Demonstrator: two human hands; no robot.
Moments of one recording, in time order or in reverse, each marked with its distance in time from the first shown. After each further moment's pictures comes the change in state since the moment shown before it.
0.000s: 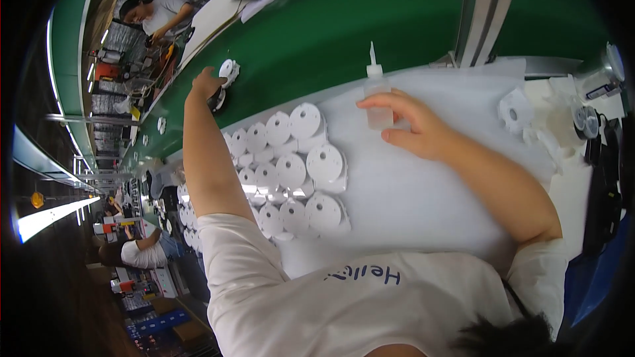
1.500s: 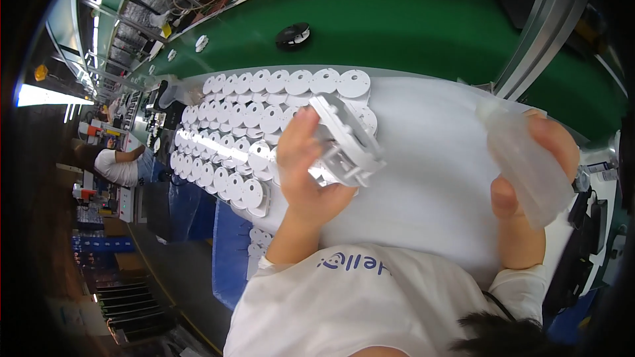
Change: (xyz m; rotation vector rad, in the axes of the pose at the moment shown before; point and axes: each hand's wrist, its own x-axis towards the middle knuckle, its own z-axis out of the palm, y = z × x) left_hand -0.336 0.134 0.031 -0.874 0.981 0.799; right_hand -0.035 -0.134 -0.019 -0.312 0.395 -0.691
